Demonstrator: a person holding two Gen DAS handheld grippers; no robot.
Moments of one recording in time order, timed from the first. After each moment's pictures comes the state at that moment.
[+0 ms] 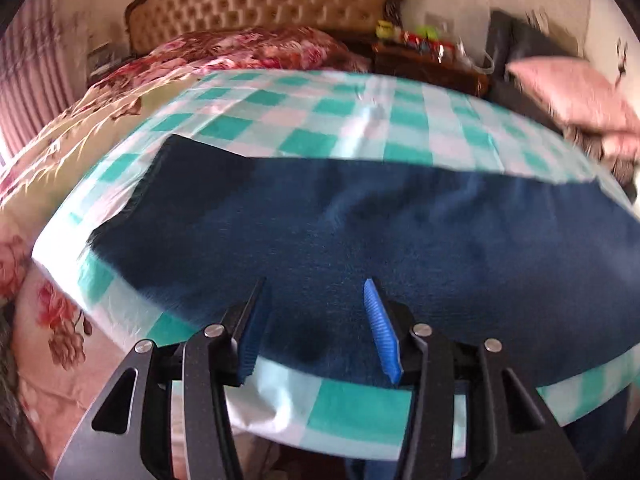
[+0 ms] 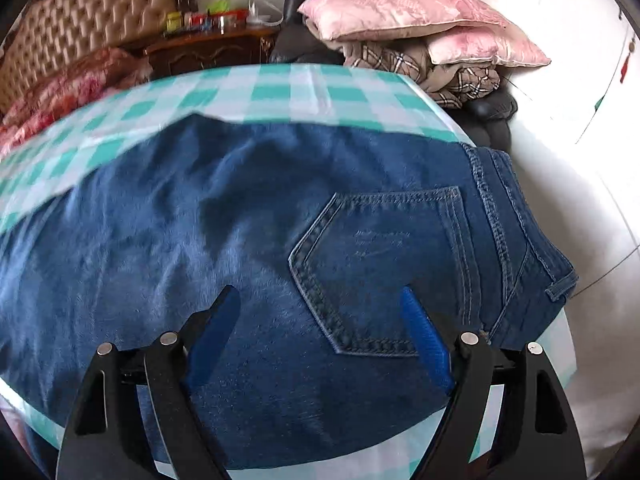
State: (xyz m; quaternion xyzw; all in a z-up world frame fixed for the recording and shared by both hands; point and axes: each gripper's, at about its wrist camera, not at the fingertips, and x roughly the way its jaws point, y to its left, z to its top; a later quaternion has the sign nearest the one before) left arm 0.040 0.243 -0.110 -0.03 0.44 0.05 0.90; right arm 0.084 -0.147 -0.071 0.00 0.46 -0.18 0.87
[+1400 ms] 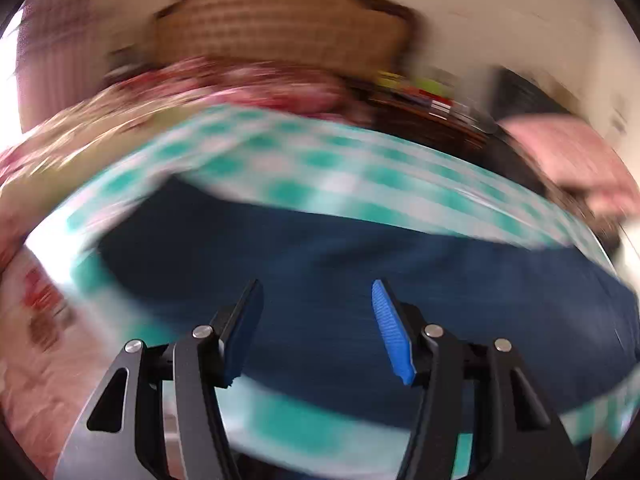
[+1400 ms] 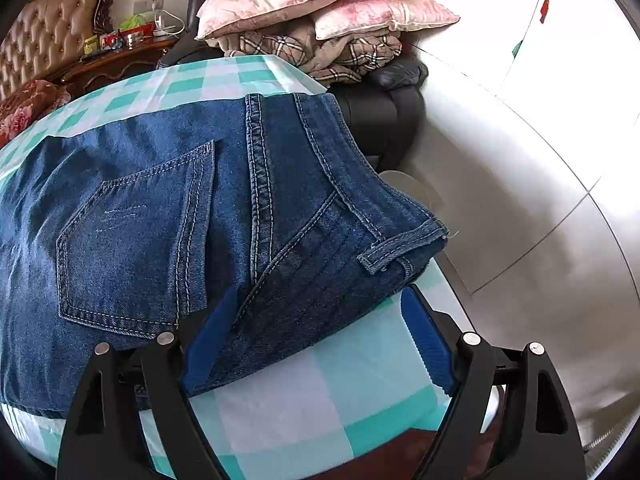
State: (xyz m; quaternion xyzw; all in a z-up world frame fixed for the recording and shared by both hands) left arm 0.031 0.182 -0.069 -0.09 0.35 0.02 0.93; right arm 0.012 -0.298 -0.084 0.03 0.44 -0.29 0.85
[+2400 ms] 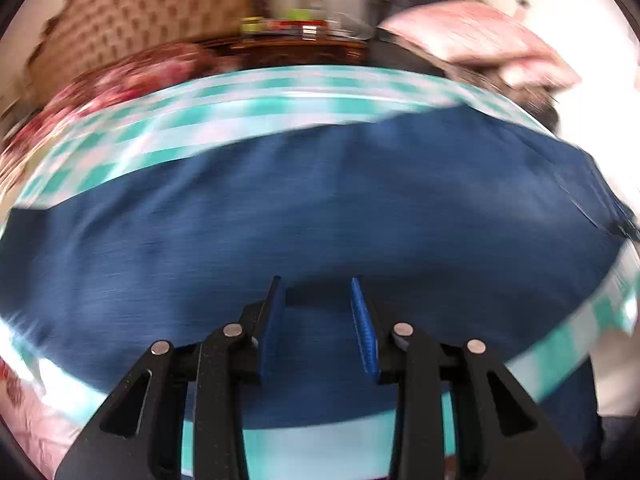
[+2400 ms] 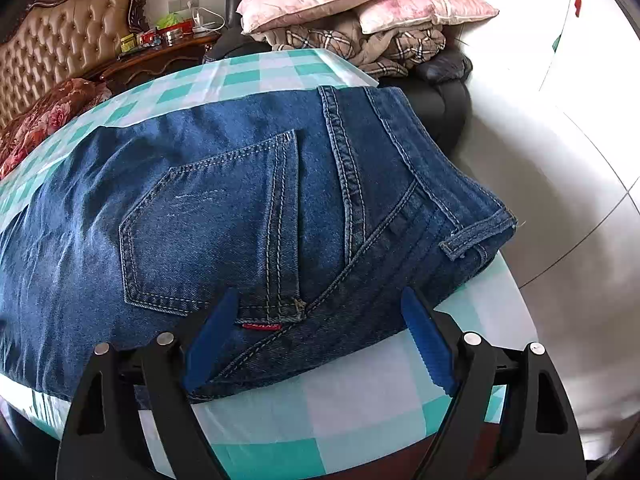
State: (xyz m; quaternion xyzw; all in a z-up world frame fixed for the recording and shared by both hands) left arm 0.039 0.058 -0.116 0.01 0.43 -0.09 0.90; right arm 0.018 -0.269 -0.085 0.06 0.45 -0.21 0.86
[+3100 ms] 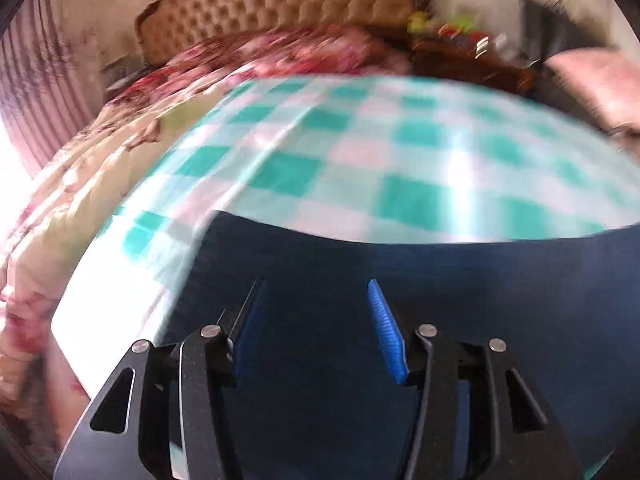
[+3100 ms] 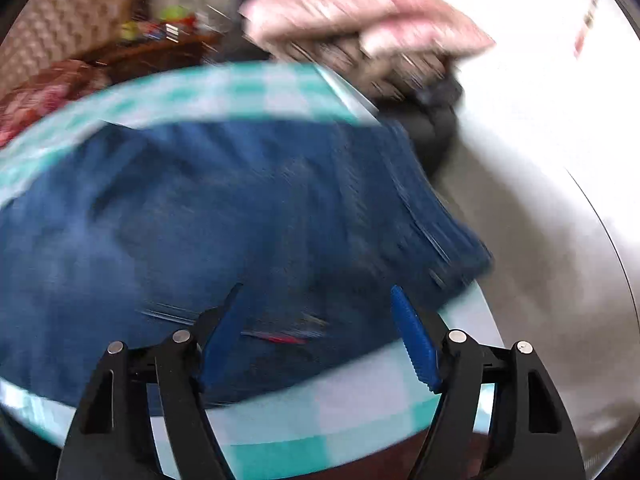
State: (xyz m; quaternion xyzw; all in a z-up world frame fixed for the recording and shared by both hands) left arm 0.140 0.338 -0.114 0.02 0.45 0.13 0.88; right arm 0.030 -0.227 -0.054 -0.01 0.43 -0.21 0.88
